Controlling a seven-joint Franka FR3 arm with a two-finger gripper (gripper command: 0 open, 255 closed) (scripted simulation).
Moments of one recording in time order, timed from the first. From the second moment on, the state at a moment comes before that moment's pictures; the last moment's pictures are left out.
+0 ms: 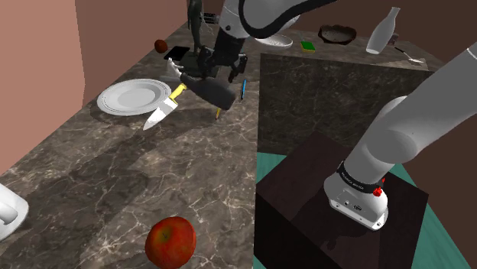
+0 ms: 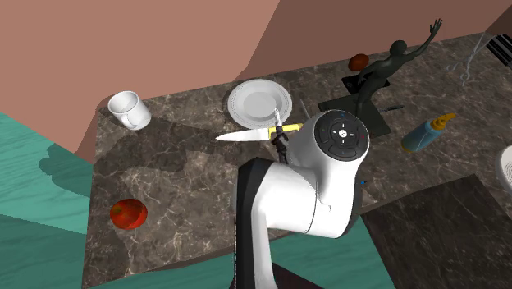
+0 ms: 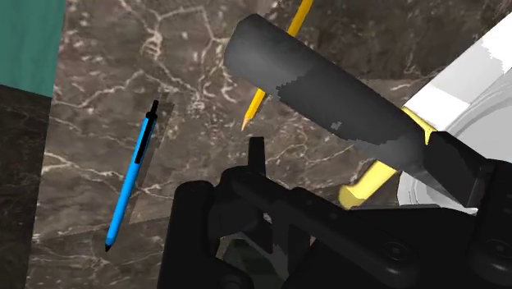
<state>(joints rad) 0.04 -0.28 0.33 -2.32 0.18 2.35 0.68</state>
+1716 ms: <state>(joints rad) 0.11 0.31 0.40 -1.88 -0.28 2.49 1.23</state>
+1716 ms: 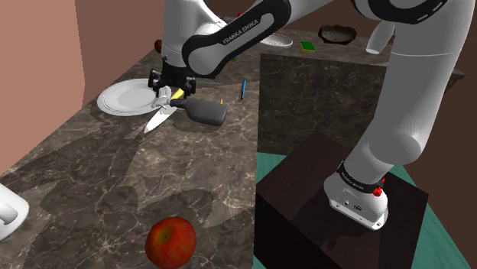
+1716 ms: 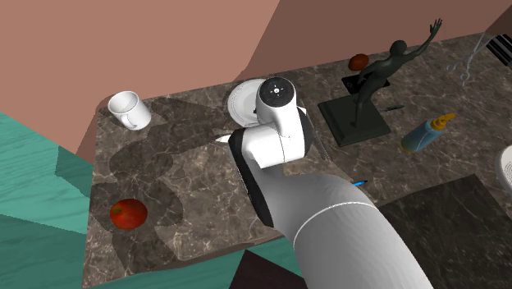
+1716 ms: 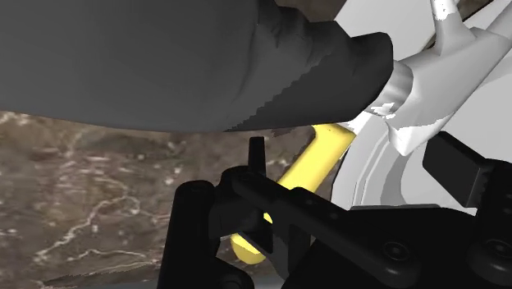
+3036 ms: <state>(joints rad) 0.10 0.27 0.41 -1.84 -0.24 2.41 1.20</state>
